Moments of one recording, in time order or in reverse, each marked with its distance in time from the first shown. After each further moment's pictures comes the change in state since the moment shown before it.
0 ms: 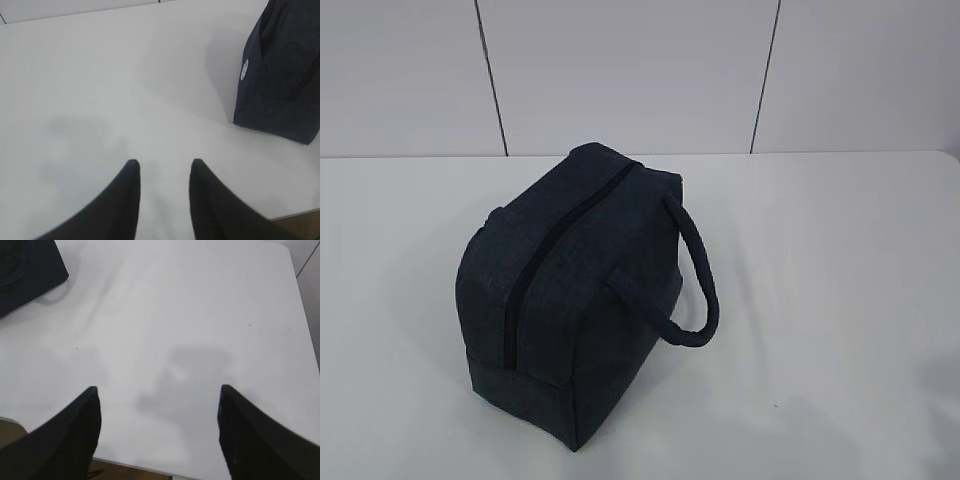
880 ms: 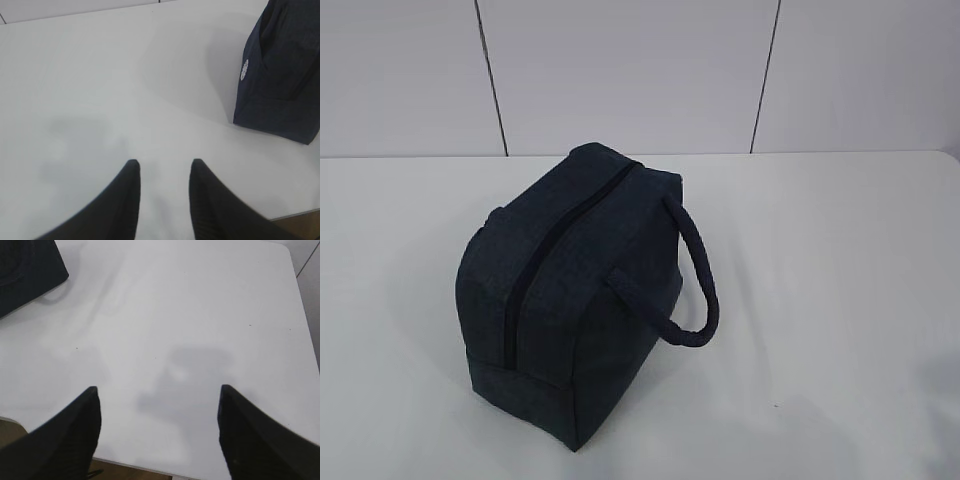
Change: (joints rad) left arm 0.000 0.000 0.000 0.000 0.000 0.000; right arm 0.000 0.000 0.000 0.000 0.000 0.000
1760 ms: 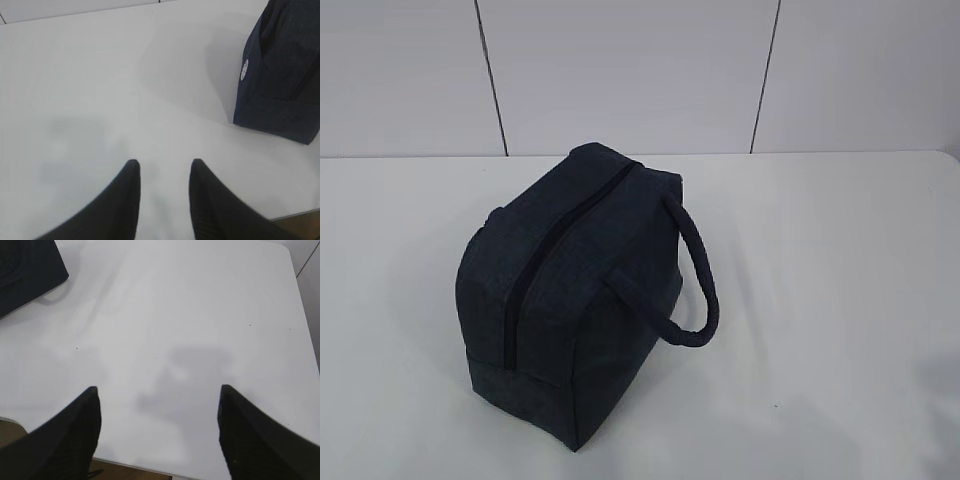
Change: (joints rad) left arm 0.000 0.000 0.000 0.000 0.000 0.000; right arm 0.000 0.000 0.000 0.000 0.000 0.000
